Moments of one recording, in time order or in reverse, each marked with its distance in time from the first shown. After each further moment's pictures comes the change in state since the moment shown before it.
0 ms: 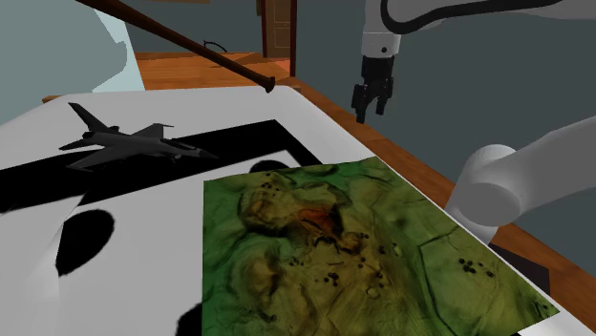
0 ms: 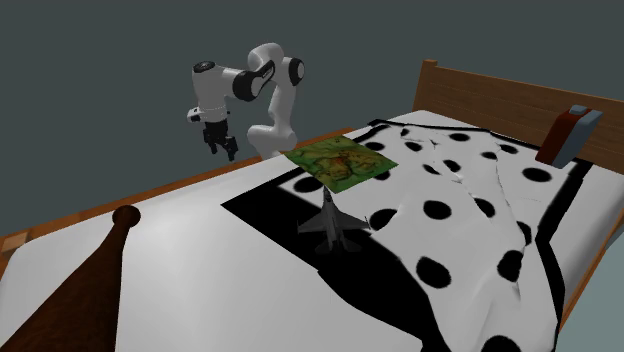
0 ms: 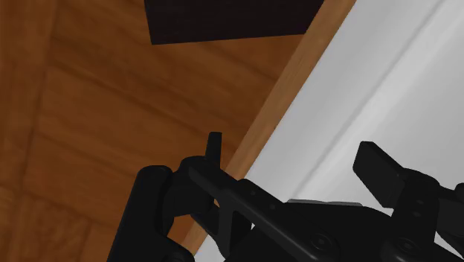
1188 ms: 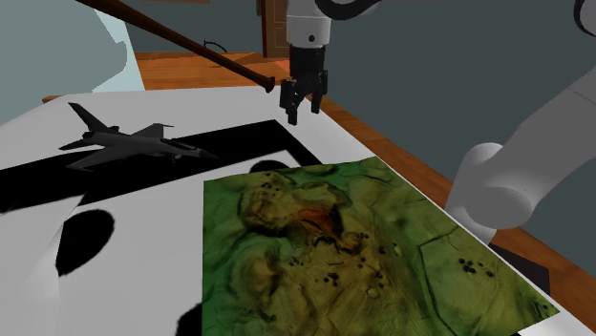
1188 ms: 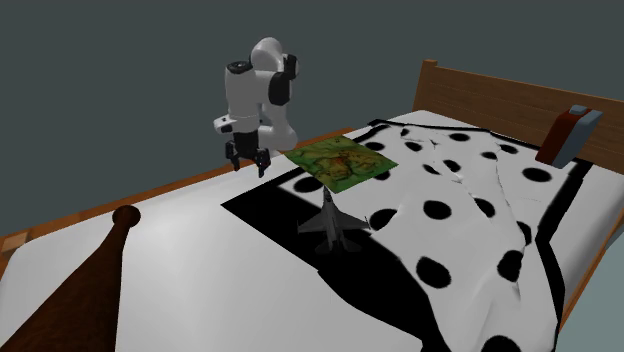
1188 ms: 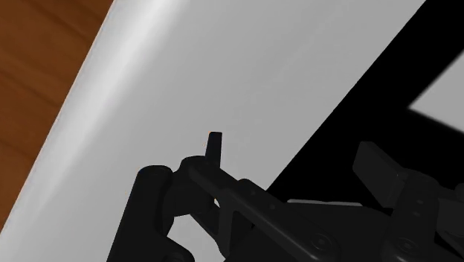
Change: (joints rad) arm 0.154 0.325 0.245 0.291 0.112 0.100 0.165
